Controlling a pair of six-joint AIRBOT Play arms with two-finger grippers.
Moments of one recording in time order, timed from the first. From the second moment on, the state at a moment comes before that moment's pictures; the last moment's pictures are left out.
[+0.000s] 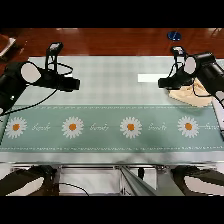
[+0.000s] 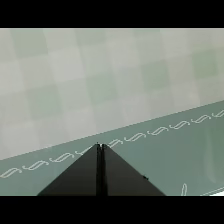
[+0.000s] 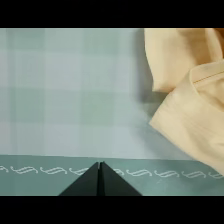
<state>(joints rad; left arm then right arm) -0.27 -1.22 1.14 1.34 -0.96 -1.56 0.17 -1.41 1.29 -1.68 1.15 1.75</state>
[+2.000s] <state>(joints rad) -0.27 -1.33 1.14 1.36 -0.72 -1.56 -0.38 -1.80 1.51 -1.66 1.10 1.70</state>
